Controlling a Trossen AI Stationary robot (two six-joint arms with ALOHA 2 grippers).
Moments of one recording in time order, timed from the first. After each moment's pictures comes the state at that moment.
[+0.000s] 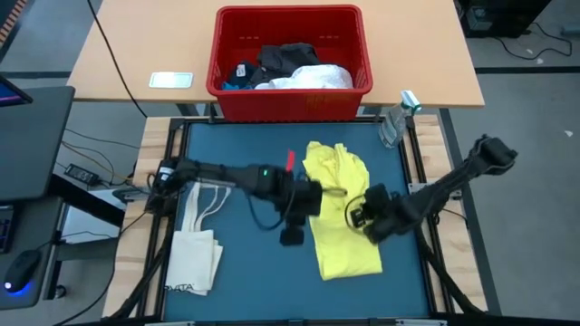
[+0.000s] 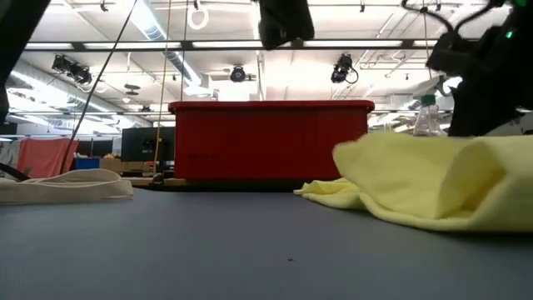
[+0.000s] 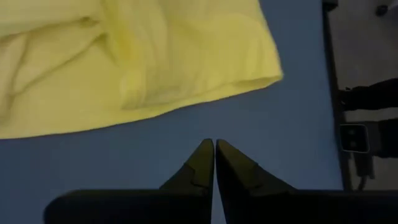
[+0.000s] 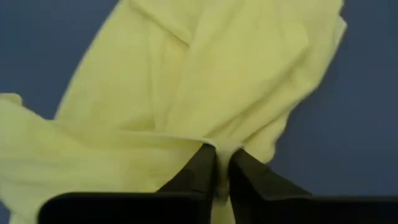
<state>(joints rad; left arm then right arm) -0.12 2.01 2.01 -1.05 0.17 -0.11 0.49 1.25 0.69 -0.88 0.57 1.65</state>
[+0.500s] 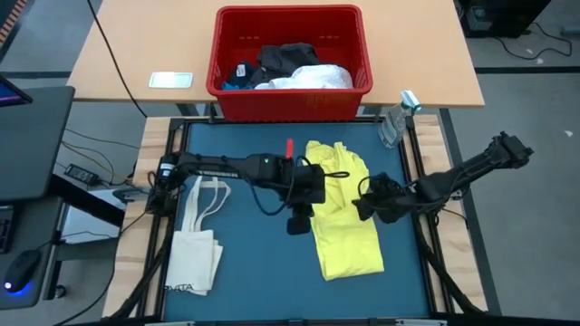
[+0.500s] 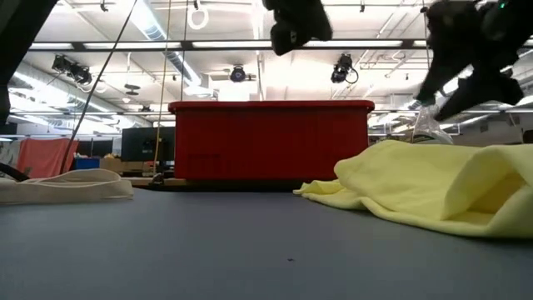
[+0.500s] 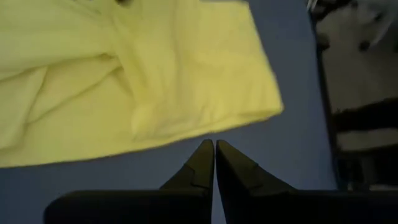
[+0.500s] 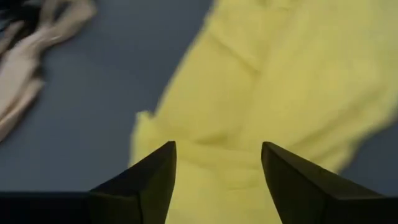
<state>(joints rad) -0.07 2.01 2.01 -0.94 0.19 -0.14 0.42 0.98 0.65 -0.65 0.52 1.33</state>
